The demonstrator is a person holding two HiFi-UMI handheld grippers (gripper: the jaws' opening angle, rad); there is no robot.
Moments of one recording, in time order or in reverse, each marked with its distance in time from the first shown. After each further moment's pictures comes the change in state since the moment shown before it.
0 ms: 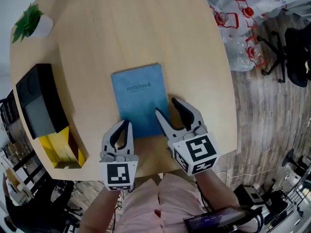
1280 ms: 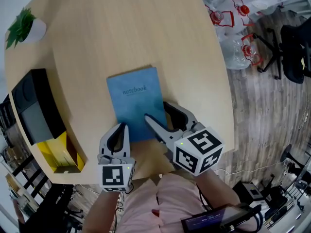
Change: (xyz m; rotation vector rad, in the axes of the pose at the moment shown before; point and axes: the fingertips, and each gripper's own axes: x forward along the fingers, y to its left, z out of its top) left arm 0.002 0.004 -0.007 -0.101 -0.021 -0.029; right arm 0.004 0.019 0.007 0.248 0.070 0.154
